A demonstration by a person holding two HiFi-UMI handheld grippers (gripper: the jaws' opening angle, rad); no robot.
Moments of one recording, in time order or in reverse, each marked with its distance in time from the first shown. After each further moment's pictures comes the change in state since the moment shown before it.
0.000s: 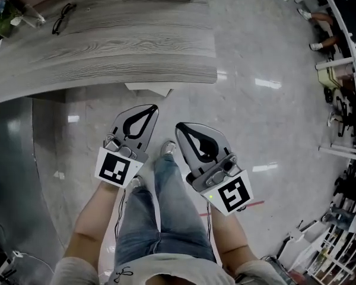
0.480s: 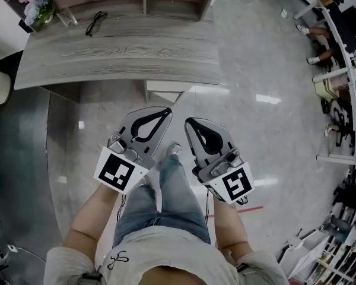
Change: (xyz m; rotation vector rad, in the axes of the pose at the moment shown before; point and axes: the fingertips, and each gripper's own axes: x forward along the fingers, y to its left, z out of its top) left arm -0.082 -0.040 0.129 0.039 -0.059 -0.070; right arm -0.019 0.058 0.073 -0.054 -0.028 -0.002
